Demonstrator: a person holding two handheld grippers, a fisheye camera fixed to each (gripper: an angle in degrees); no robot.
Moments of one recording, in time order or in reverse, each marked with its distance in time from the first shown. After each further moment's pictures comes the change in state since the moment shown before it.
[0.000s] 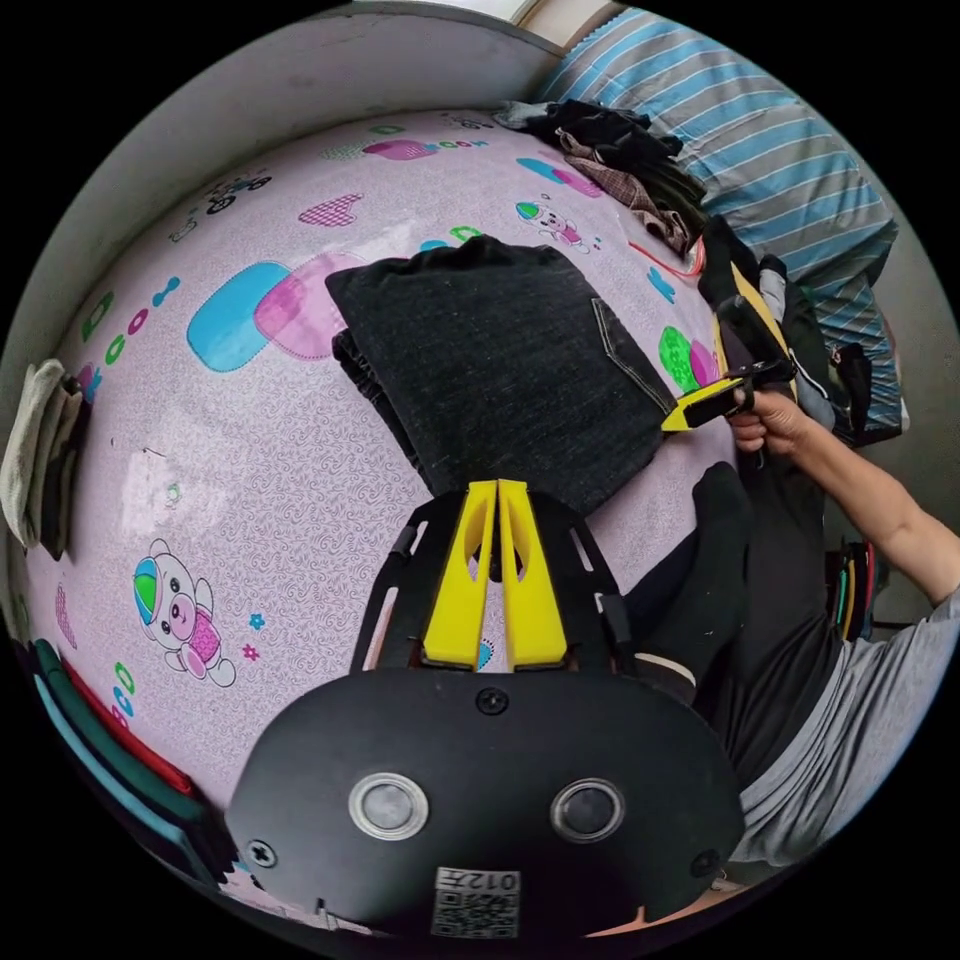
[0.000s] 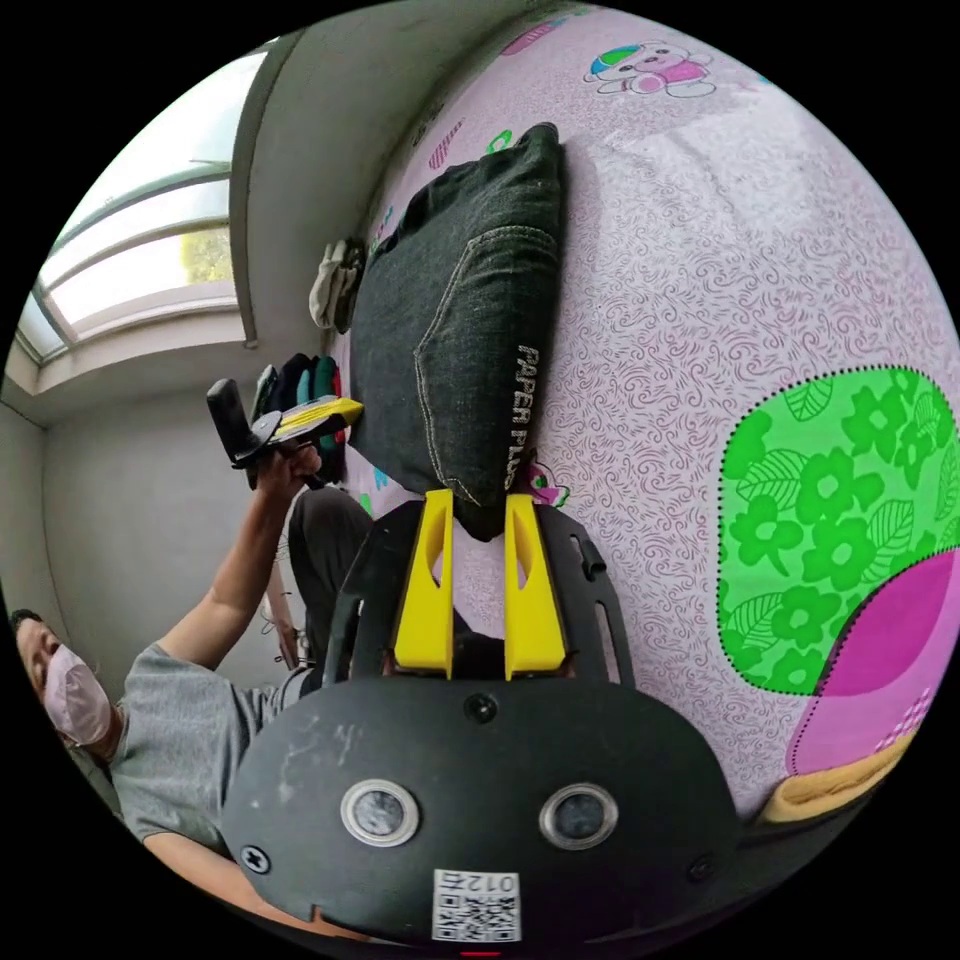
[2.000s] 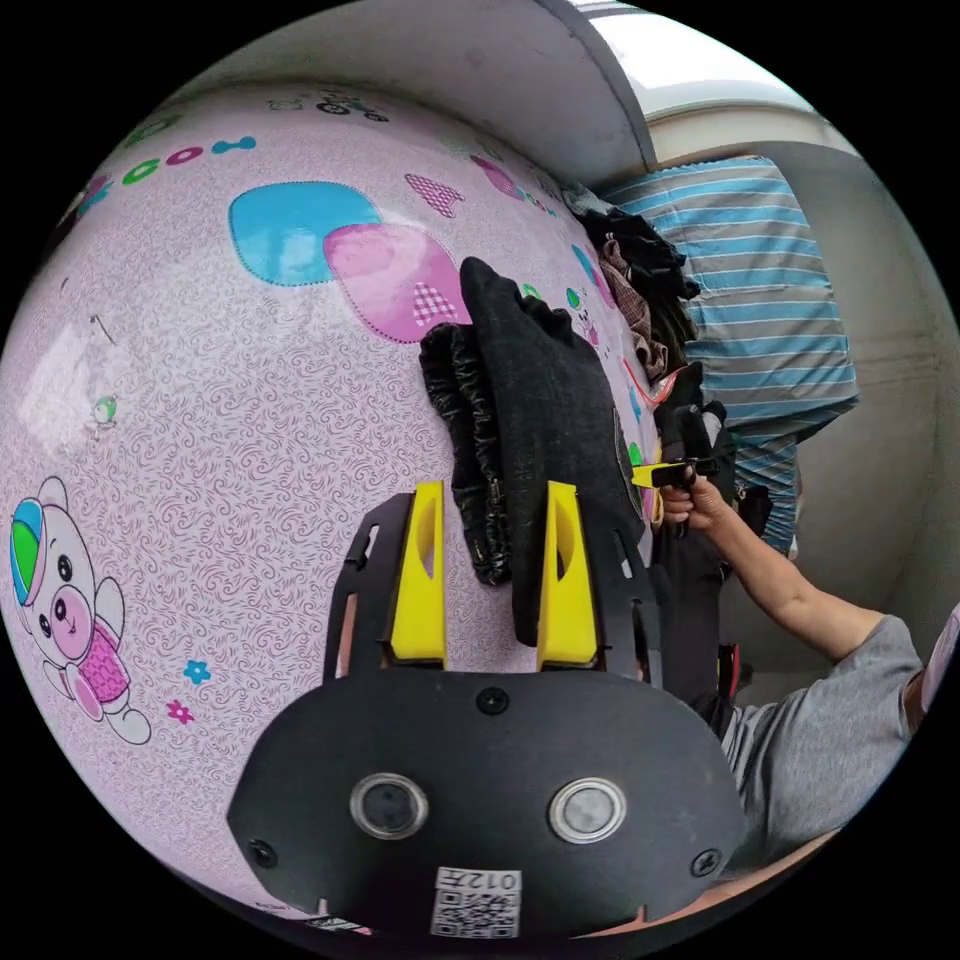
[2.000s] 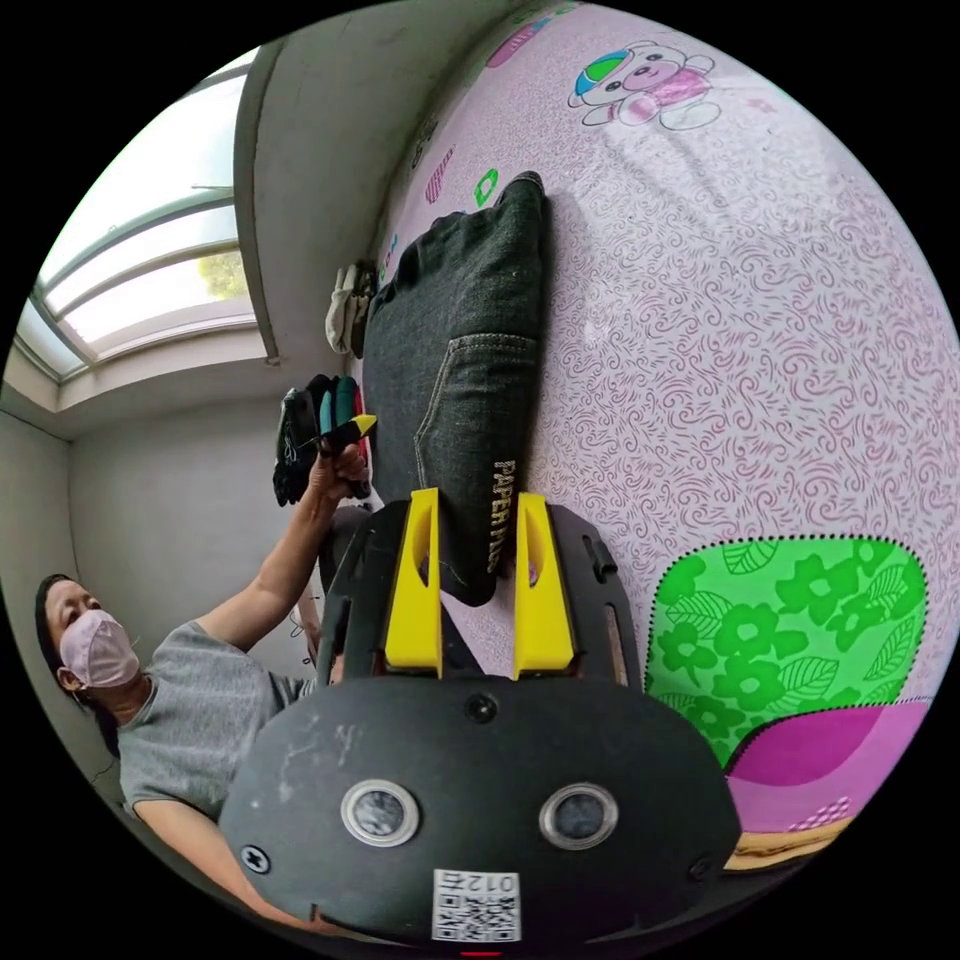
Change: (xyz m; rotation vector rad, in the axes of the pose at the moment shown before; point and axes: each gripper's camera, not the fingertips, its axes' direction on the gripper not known) left arm -0.240 0.048 0.002 0.165 0.390 -0.288; right arm 0.014 -0.032 -0.048 -0.002 -0.088 0.008
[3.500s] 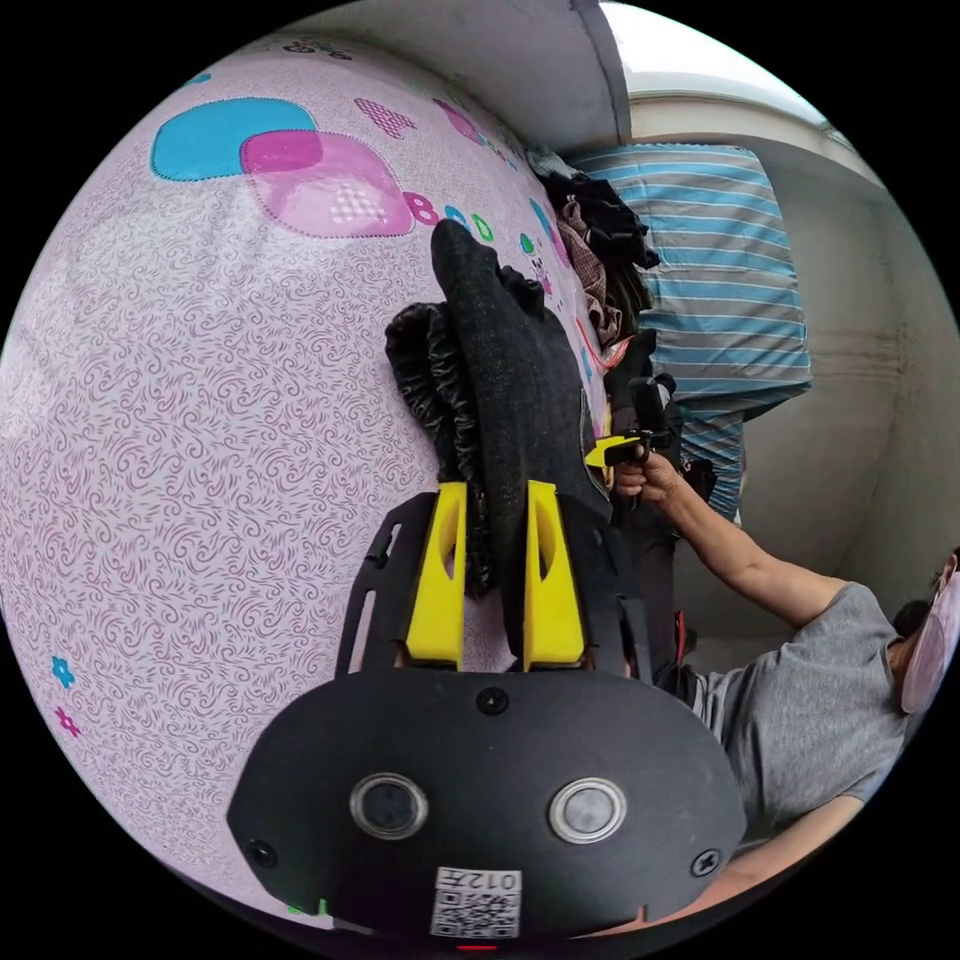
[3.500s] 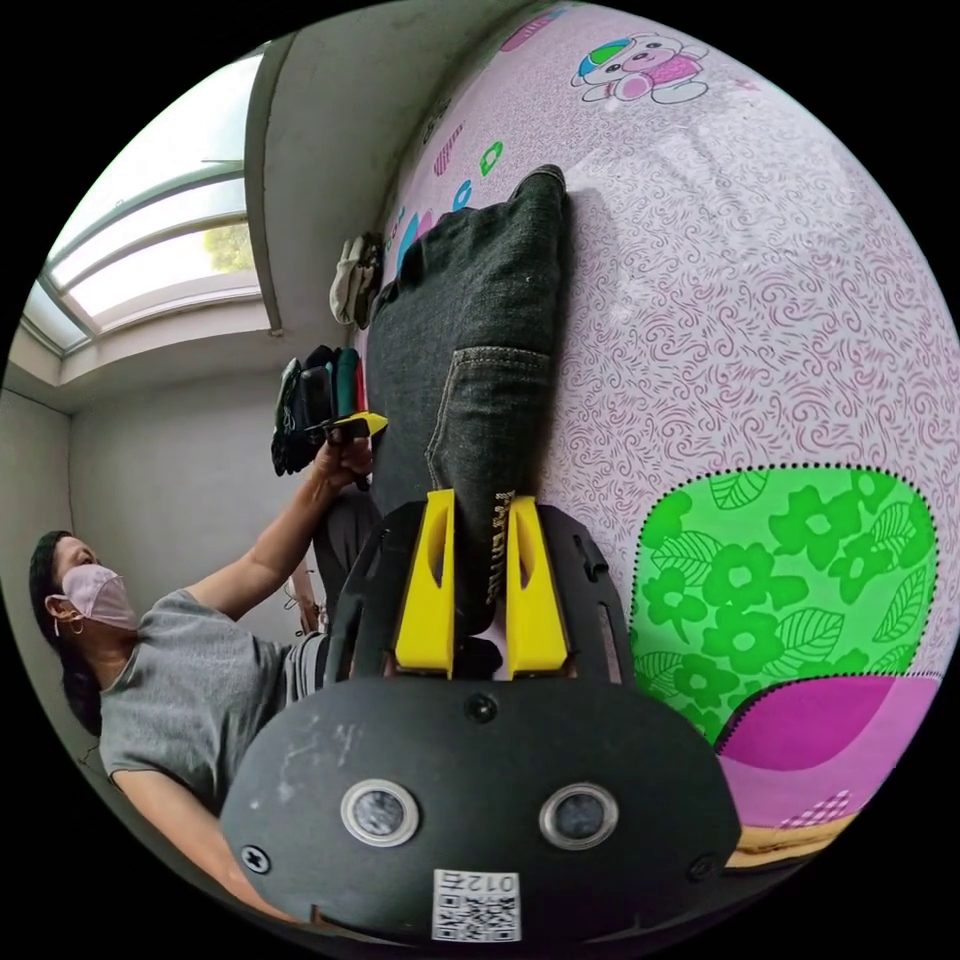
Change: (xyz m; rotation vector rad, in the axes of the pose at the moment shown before) left arm 0.028 0.013 0.017 -0.084 0.204 0.000; right arm 0.051 -0.002 0.026 -0.052 0.004 -0.047
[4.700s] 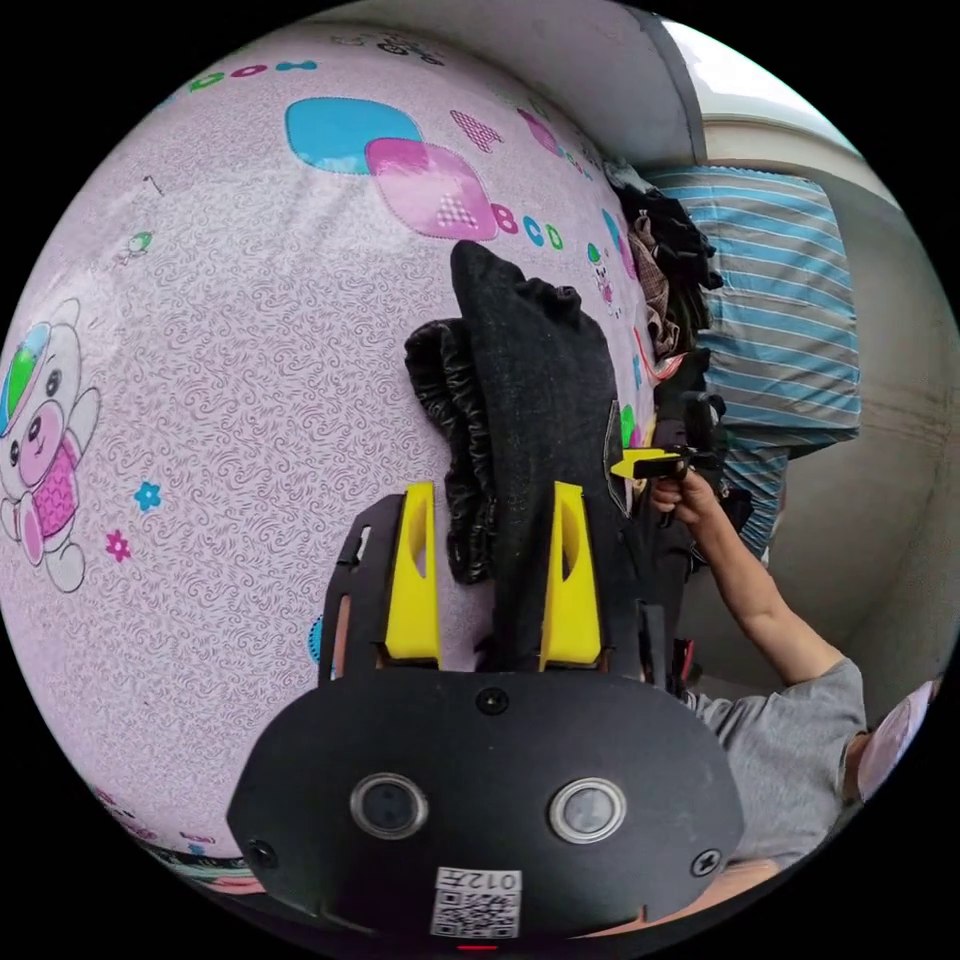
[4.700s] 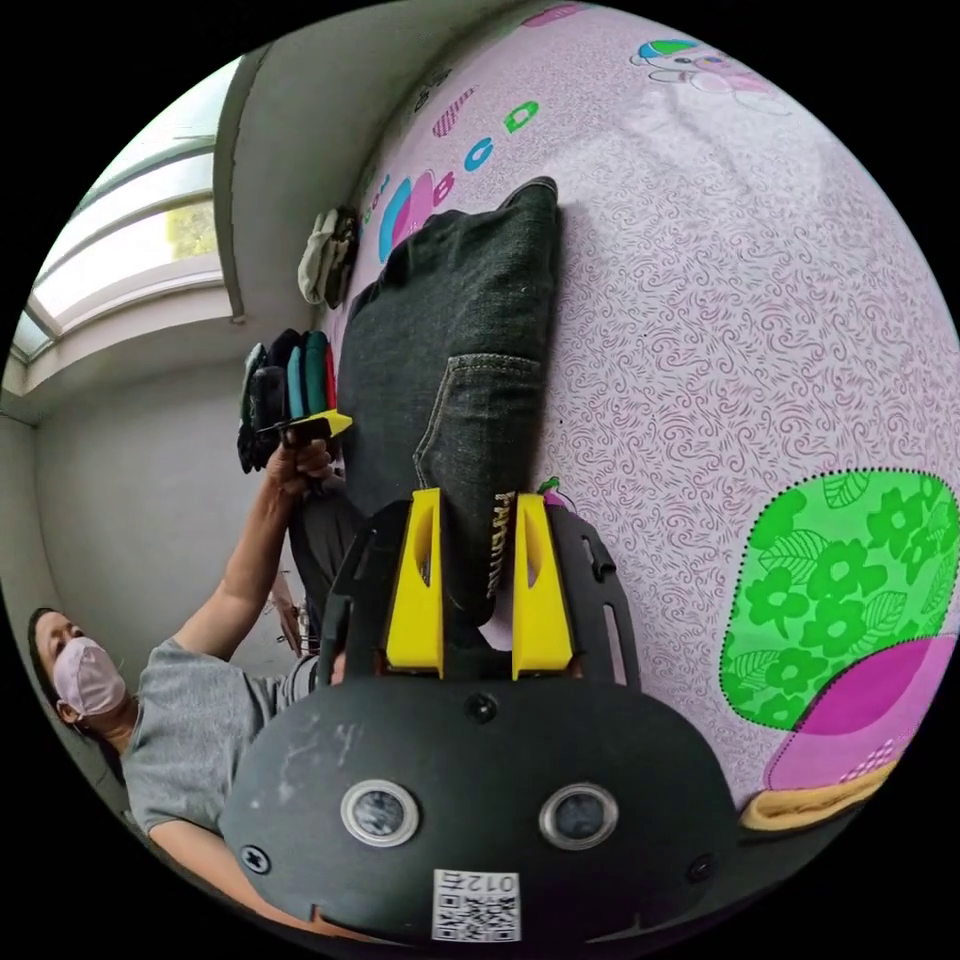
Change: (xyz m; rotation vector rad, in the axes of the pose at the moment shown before) left arm 0.170 0.027 -0.063 -0.038 -0.122 -0.157; right arm 0.078 -0.063 0.186 -0.044 0.107 0.033
